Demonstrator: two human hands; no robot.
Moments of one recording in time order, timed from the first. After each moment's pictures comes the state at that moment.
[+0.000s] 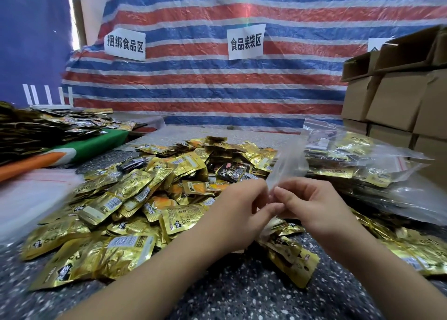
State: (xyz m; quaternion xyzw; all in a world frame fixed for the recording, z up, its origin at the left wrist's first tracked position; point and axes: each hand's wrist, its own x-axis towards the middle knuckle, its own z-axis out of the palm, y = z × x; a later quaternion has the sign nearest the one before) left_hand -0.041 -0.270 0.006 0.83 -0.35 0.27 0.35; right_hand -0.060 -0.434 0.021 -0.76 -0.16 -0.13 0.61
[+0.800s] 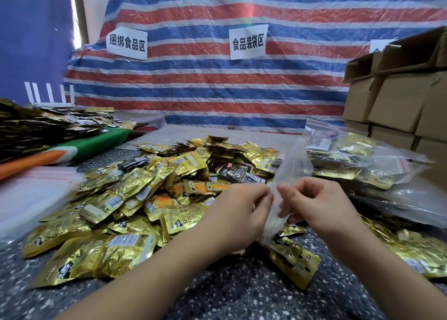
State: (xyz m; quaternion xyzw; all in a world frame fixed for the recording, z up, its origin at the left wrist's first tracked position) left_hand -0.041 -0.267 0.005 0.84 -0.34 0.22 0.36; right_hand -0.061 -0.435 0.023 -0.78 -0.12 -0.17 0.59
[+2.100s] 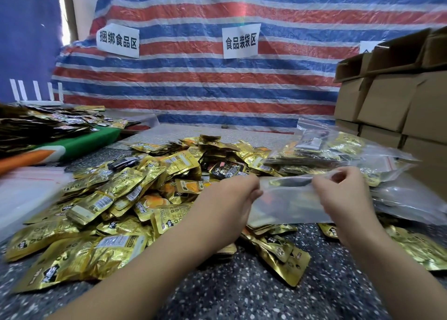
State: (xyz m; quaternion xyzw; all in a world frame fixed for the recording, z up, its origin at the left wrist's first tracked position) left_hand -0.049 -0.263 0.017 0.88 -0.30 0.26 0.25; right_hand -0.045 -0.469 0.029 -0.78 0.12 -0.30 0.54
